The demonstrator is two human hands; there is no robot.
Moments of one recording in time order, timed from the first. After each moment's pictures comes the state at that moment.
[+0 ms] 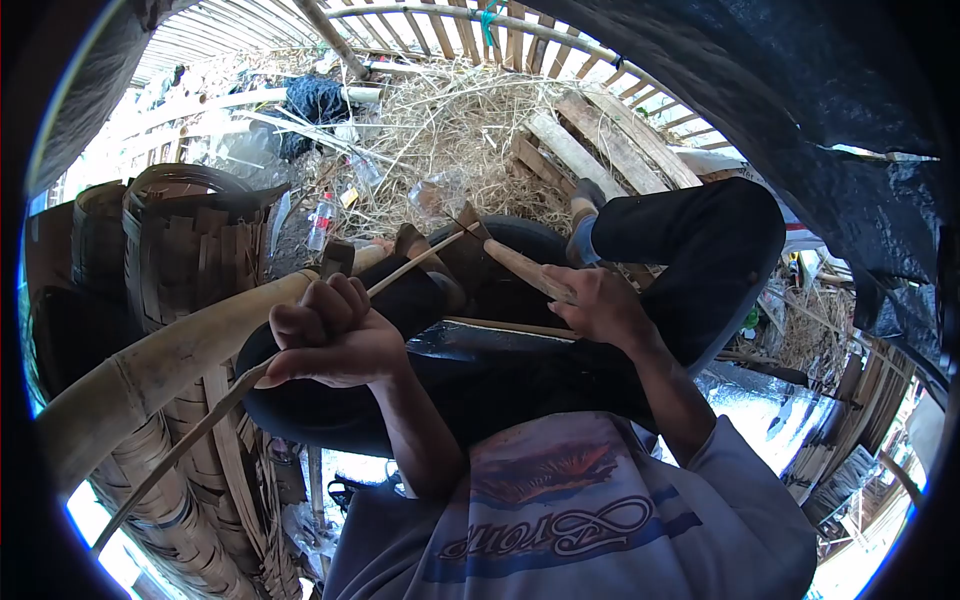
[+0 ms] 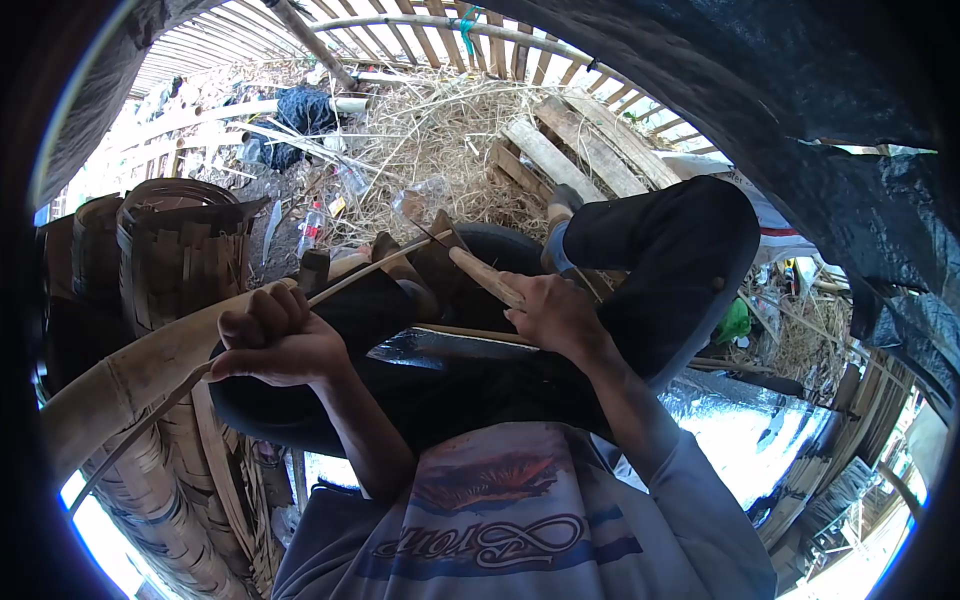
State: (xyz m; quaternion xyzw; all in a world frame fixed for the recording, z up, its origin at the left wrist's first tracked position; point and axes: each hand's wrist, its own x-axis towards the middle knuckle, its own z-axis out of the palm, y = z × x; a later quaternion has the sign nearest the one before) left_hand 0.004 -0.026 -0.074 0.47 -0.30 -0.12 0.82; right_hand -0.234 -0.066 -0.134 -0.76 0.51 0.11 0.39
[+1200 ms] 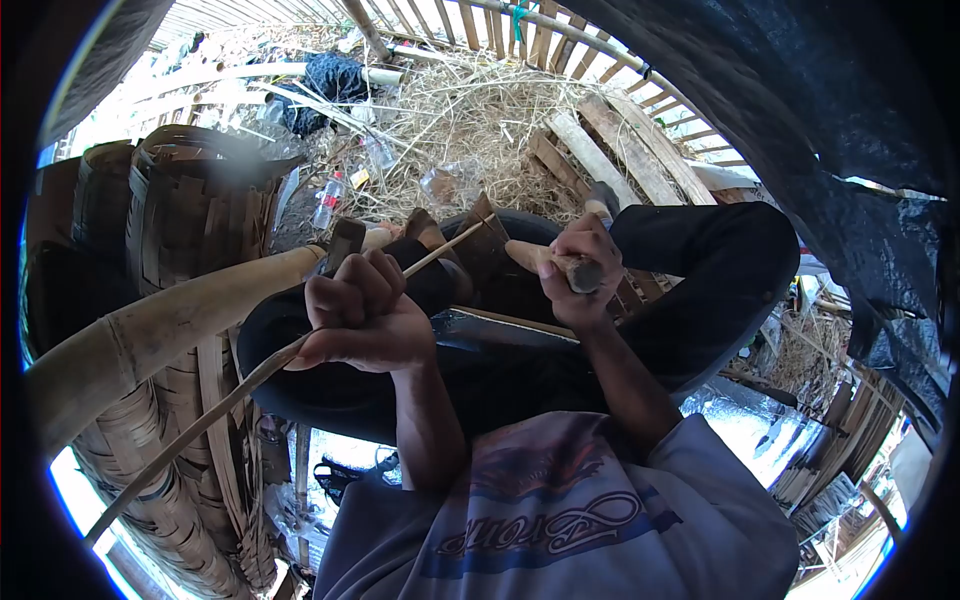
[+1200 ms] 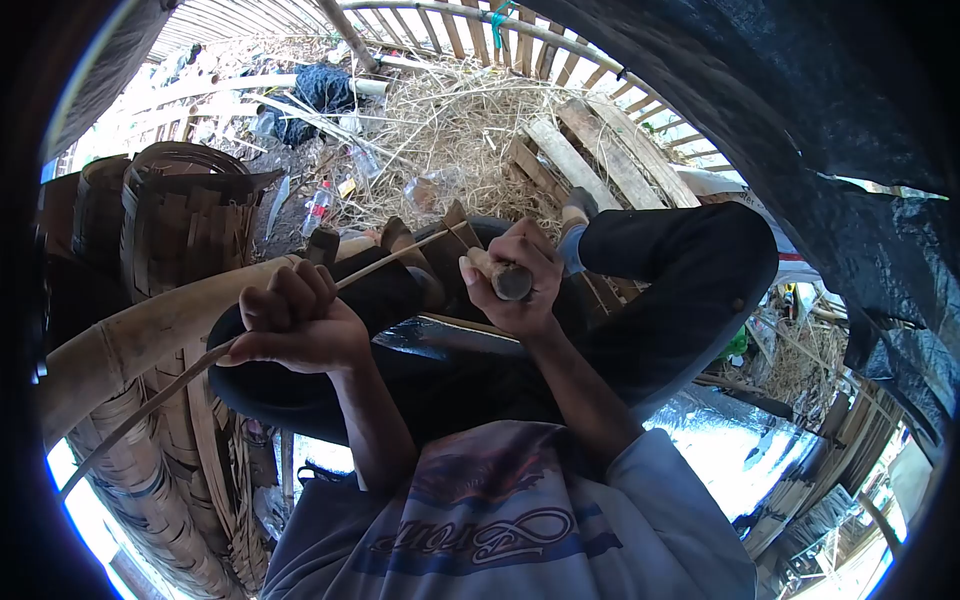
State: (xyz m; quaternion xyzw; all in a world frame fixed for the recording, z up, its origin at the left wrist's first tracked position) left_hand -0.005 -0.020 -0.081 0.45 -0.30 -0.15 0.83; right_hand -0.169 -0.072 -0.153 -0.69 0.35 -0.52 0.36
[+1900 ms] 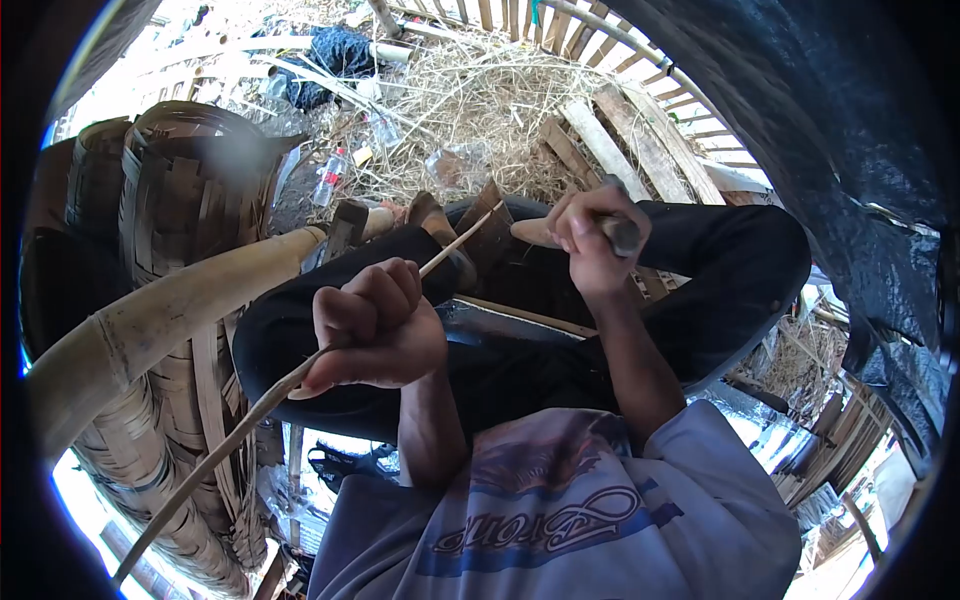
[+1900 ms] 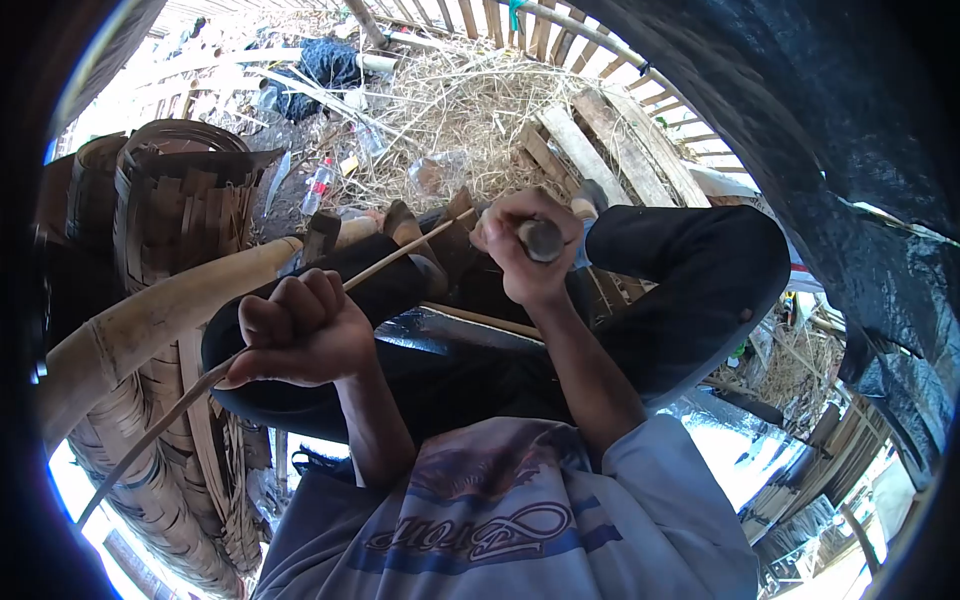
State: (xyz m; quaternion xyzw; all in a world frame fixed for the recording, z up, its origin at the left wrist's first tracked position) left_hand -0.005 -0.019 -0.084 0.31 -0.32 -0.21 0.87; right_hand -0.145 -0.099 -0.144 -0.42 0.23 -0.57 0.66
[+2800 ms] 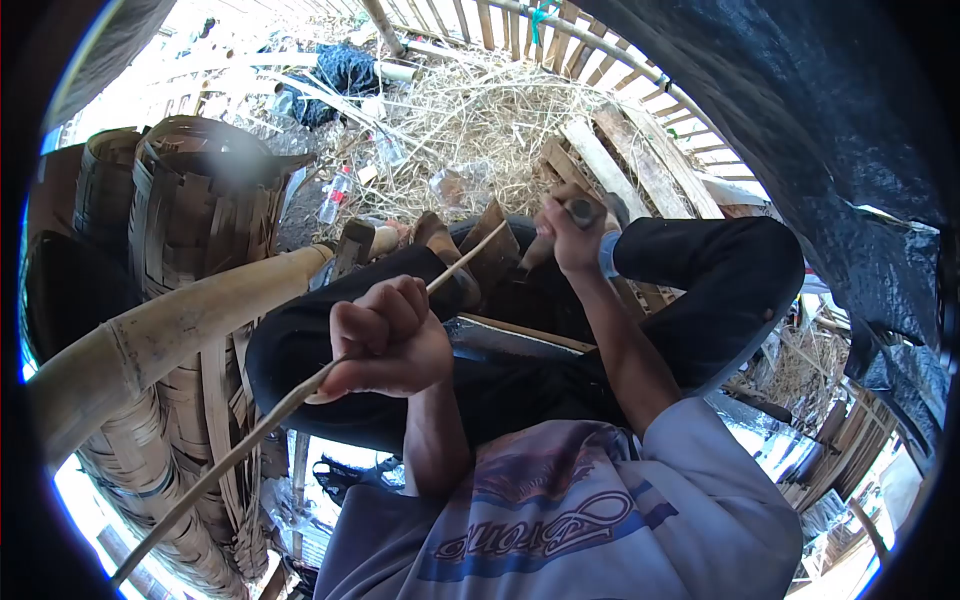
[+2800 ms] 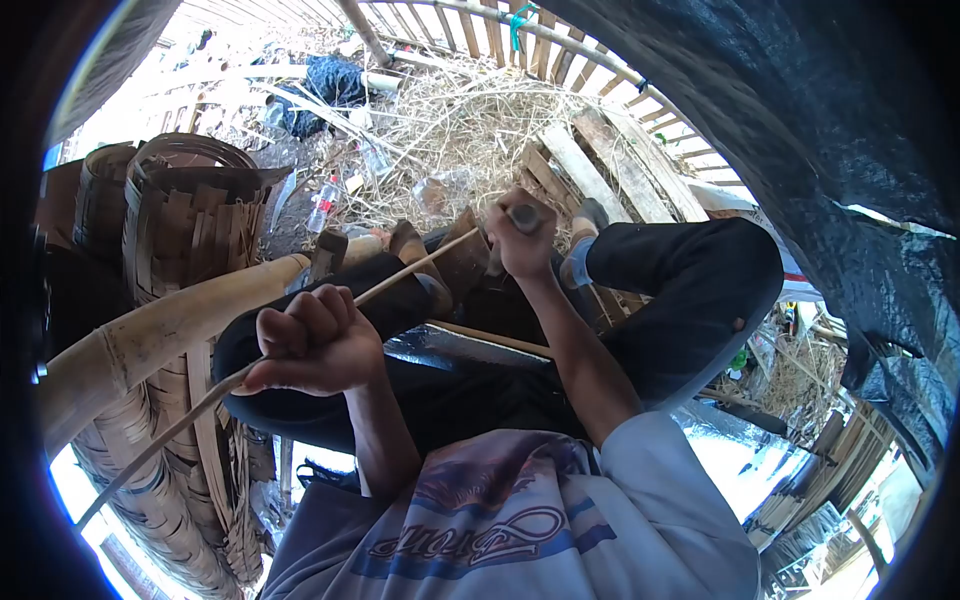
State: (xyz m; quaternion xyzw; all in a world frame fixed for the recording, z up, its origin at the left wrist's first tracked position) left_hand -0.002 -0.023 -0.083 0.34 -0.34 -0.20 0.85; right_hand -0.140 -0.117 -0.212 -0.44 0.33 -0.51 0.66
